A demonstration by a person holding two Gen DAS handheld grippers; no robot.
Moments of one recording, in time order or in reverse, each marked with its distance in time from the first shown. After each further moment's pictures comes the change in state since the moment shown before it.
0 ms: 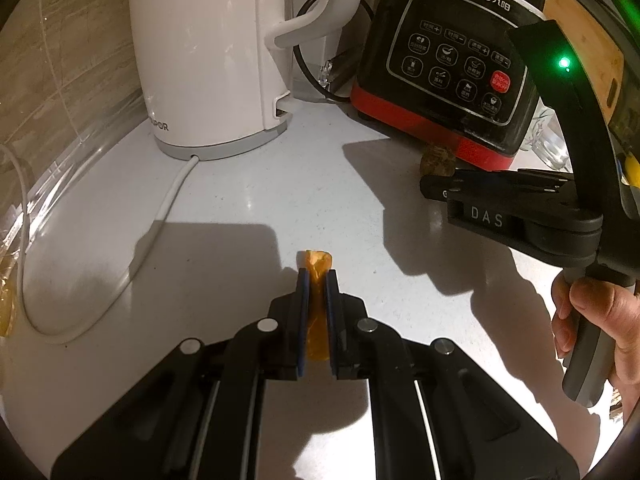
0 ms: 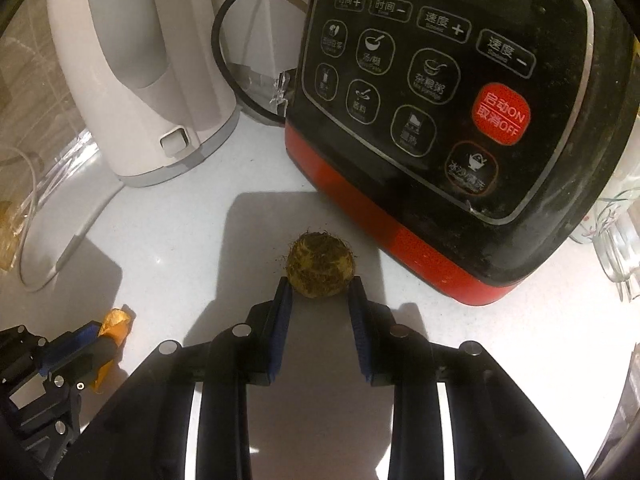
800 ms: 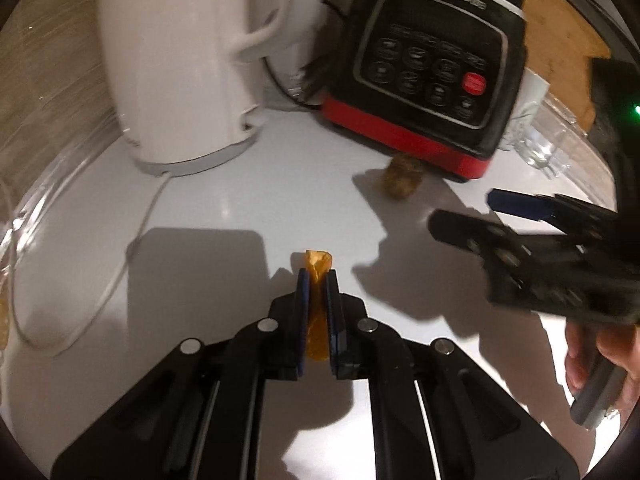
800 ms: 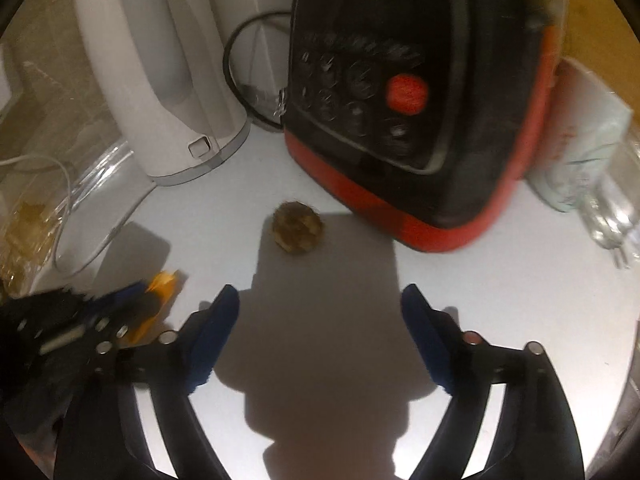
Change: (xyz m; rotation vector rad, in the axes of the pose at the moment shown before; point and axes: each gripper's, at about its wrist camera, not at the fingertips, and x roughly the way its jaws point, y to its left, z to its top) left arm -0.003 -0.015 0.008 0.024 -0.004 -0.035; right arm -0.038 -0.023 -0.027 0.051 -0.041 0.091
